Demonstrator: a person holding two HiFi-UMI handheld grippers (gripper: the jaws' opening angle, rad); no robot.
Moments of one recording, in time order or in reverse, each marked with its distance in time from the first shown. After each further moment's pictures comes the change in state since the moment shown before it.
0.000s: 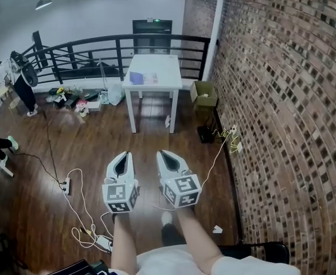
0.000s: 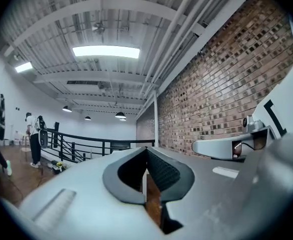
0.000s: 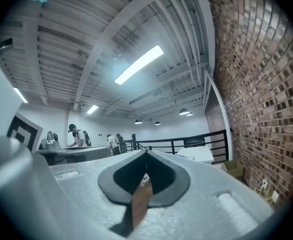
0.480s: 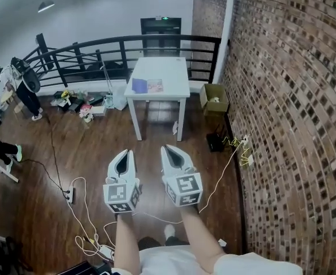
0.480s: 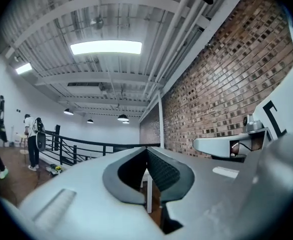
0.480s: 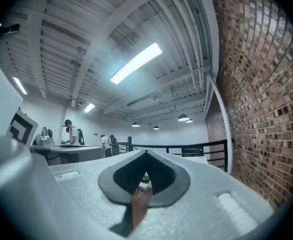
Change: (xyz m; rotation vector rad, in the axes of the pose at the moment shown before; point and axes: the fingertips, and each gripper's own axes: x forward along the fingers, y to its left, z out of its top) left arm 0.171 0.022 0.016 0.006 -0.038 0.049; right arm 0.133 -0.120 0.037 -0.081 -0.048 -0.005
